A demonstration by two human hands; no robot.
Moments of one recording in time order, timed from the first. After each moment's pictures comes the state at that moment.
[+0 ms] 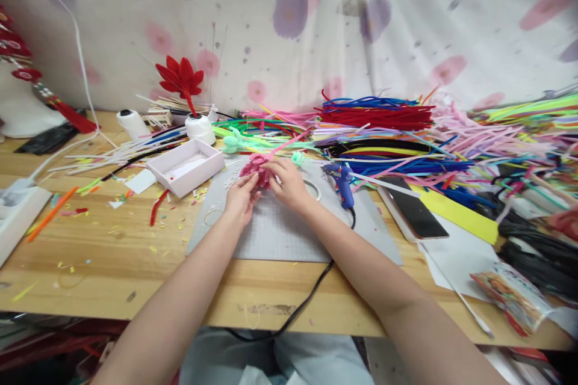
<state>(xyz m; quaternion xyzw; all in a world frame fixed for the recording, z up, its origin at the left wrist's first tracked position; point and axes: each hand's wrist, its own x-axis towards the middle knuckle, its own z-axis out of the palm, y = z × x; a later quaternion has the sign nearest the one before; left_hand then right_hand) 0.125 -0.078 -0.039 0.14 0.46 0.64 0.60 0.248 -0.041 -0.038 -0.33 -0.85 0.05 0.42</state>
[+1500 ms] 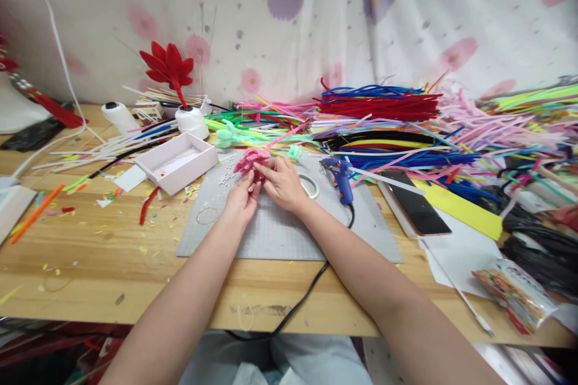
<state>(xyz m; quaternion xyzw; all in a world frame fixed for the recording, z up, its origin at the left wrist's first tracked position) 0.137 -0.068 -0.048 0.05 0.38 0.65 0.65 0.255 -0.043 -0.051 -0.39 -0.87 0.03 0.31</state>
